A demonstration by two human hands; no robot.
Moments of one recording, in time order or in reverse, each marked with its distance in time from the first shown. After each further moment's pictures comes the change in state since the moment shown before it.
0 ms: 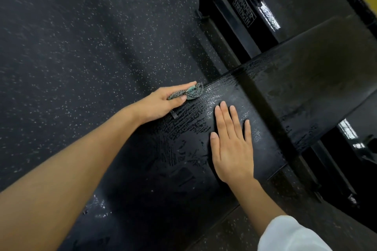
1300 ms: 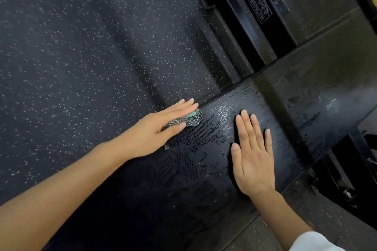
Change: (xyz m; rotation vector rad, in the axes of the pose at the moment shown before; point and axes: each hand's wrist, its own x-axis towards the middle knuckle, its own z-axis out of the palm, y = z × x) left_hand -0.051 -0.026 -0.021 0.126 -0.067 0.114; right_hand 0.001 -0.005 -0.003 -0.008 -0.013 0.040
